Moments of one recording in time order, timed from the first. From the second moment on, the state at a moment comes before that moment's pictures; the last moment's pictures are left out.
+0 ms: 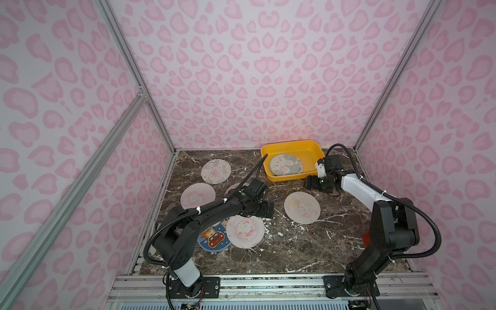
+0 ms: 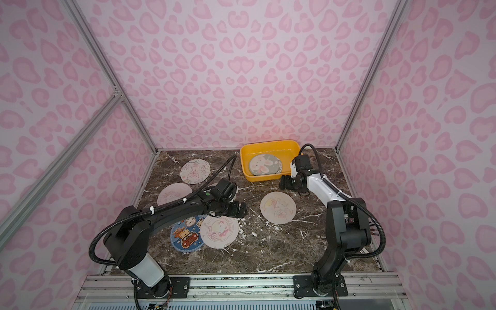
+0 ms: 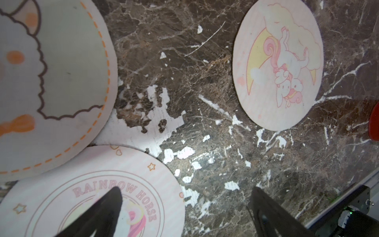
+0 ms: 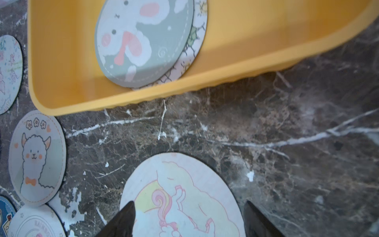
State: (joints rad) left arm -0.75 1.69 1.14 -0.55 0.13 -0.54; right arm 0.13 1.70 1.18 -0.59 -0.21 0.25
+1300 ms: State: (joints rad) left arm -0.81 1.85 1.24 -0.50 0.16 -0.55; right arm 0.27 1.72 0.92 -0.31 -0.33 0.24
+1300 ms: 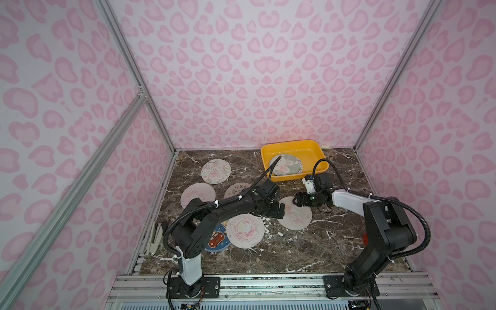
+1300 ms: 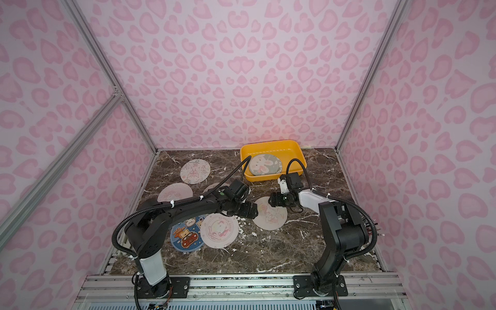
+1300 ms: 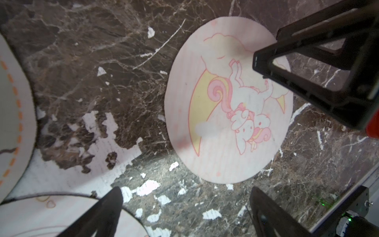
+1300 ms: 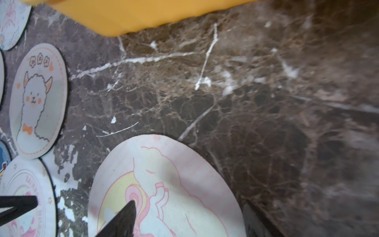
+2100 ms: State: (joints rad) left arm -0.82 2.01 1.38 -0.59 0.10 -0.50; right arm 0.23 1.46 0.71 -0.51 -0.33 0.36
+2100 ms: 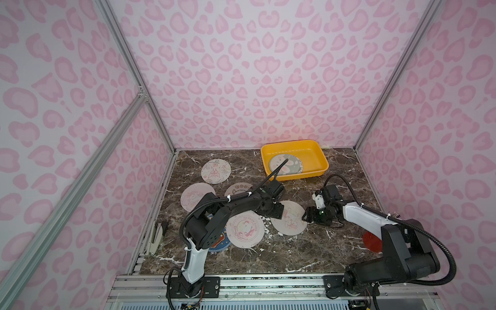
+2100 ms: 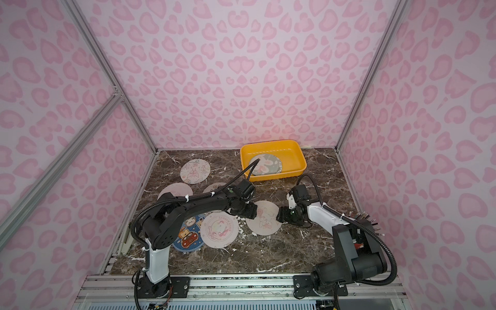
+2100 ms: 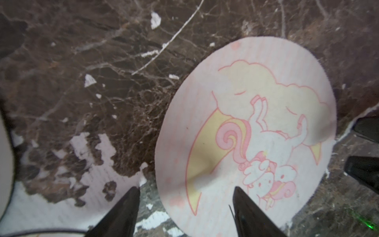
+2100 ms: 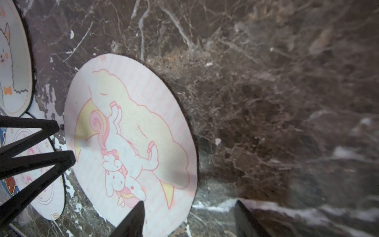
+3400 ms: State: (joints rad) left arm -0.84 2.03 1.37 -0.55 0.10 -0.50; right arm 0.24 1.54 0.71 -0.40 -0.37 0.38
